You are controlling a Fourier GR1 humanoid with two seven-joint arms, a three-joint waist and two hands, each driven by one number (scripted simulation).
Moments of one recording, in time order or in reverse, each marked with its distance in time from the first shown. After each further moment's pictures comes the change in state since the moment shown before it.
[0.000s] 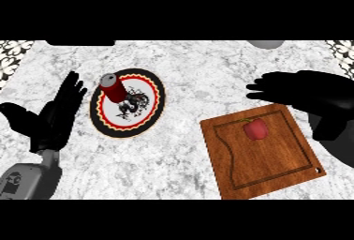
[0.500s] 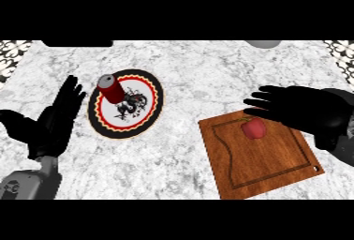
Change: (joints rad) left arm 0.045 -0.022 0.006 -0.062 -0.034 0.006 0.027; right arm 0.038 -0.002 0.079 -0.100 0.228 0.068 0.042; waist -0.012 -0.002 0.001
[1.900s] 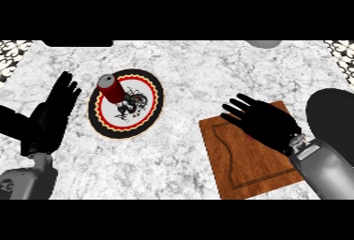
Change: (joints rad) left arm -0.017 -0.049 0.101 -0.007 -0.059 -0.089 0.045; right arm 0.128 0.324 -0.028 0.033 0.468 -0.041 0.086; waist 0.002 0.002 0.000
